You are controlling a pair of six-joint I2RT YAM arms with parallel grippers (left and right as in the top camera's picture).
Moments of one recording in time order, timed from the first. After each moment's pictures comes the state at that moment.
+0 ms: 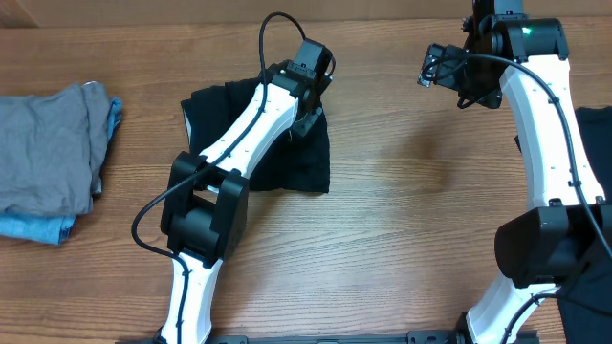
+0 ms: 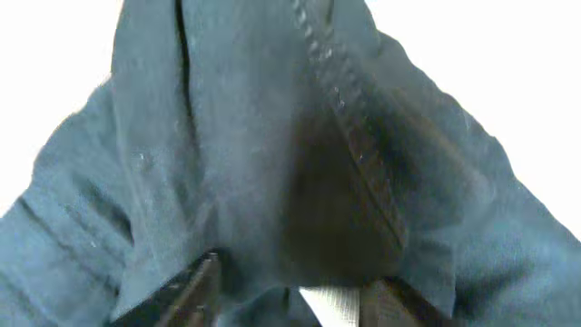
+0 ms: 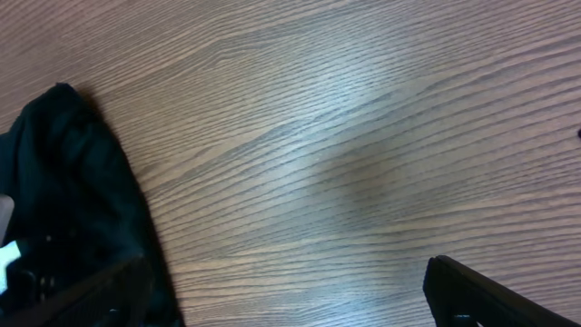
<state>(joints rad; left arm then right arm) -0.46 2.24 1.89 -0.87 -0.24 0.20 0.04 1.95 2.00 -1.25 -0.07 0.35</state>
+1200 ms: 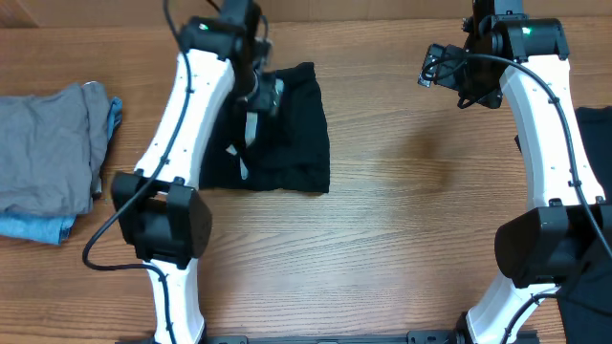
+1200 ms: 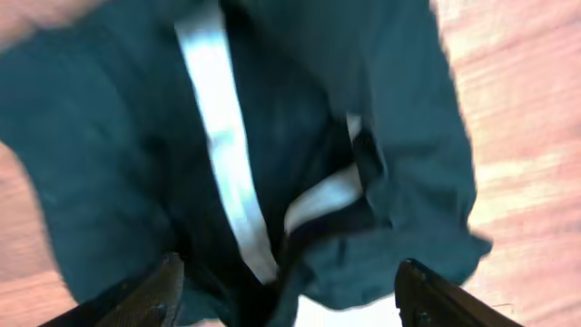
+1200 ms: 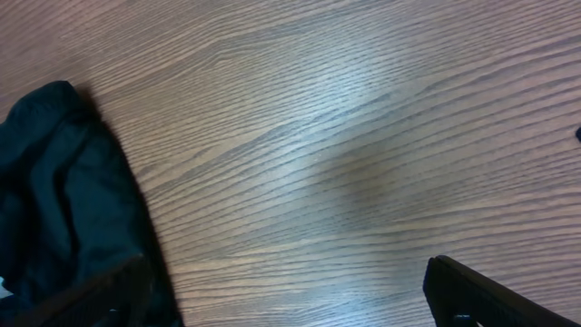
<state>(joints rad) -0.25 2.16 2.15 -1.34 0.08 -0.07 0.04 1.95 2.00 -1.25 -0.07 0.35</state>
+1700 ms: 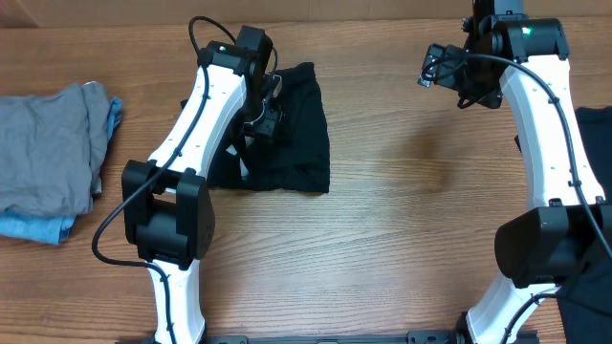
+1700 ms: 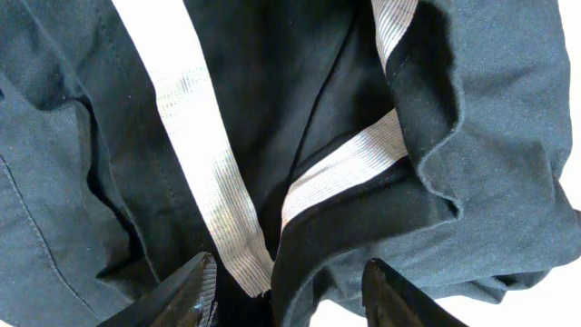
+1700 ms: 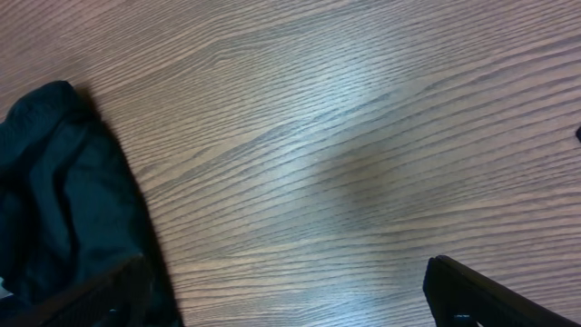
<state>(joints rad) -0.27 2.16 1.93 -1.27 0.06 -0.01 0.04 1.95 2.00 -1.25 -0.07 0.35</state>
